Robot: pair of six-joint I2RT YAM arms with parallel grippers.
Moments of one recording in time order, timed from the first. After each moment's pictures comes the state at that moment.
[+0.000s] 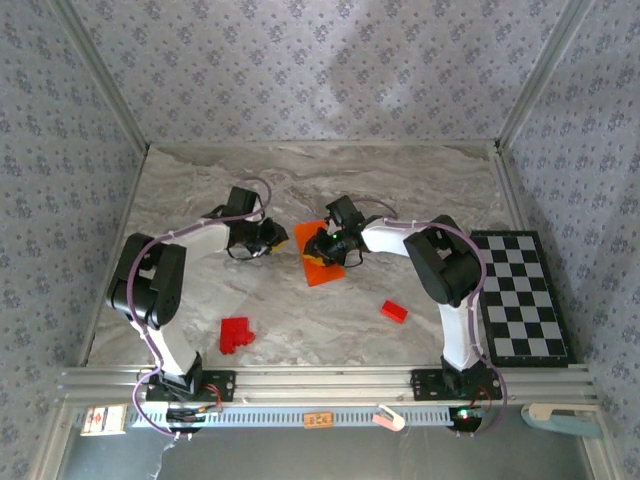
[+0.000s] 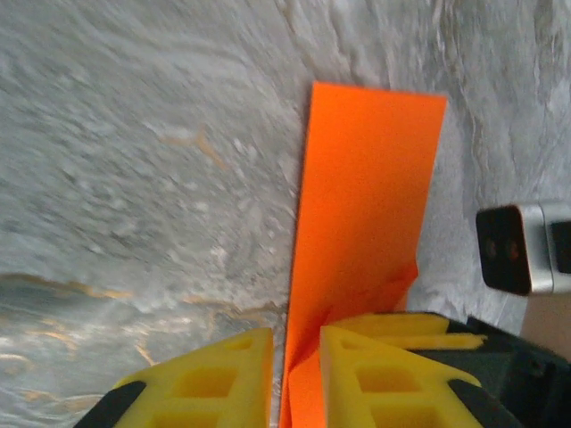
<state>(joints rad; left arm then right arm) -0.37 1.74 1.00 -0.26 0.46 -0.87 0.62 2.03 1.23 -0.18 -0.53 0.99</state>
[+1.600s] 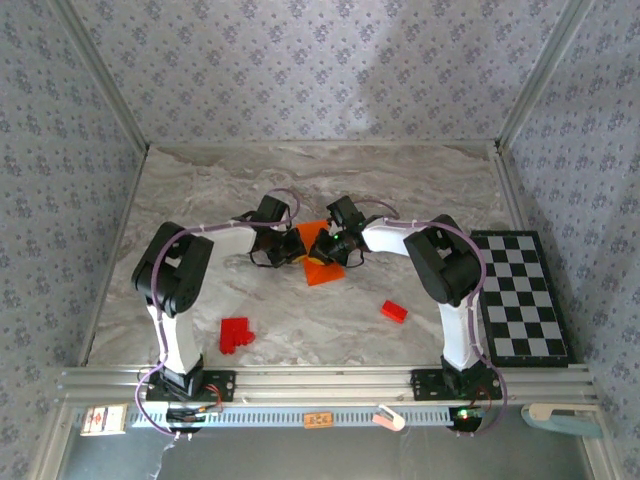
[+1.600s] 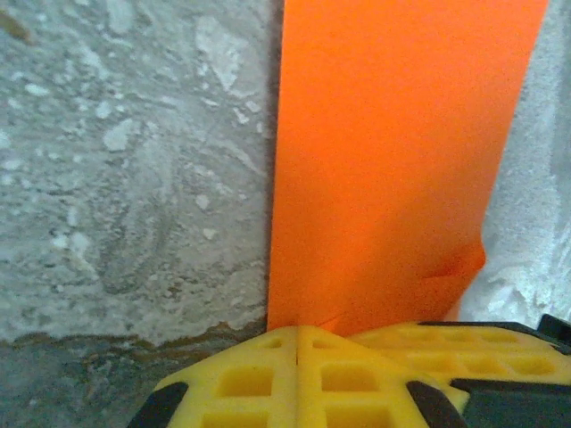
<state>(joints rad) -0.51 1.89 1.07 -0.25 0.40 -0.90 0.61 2.04 1.23 -0.20 -0.52 0.99</state>
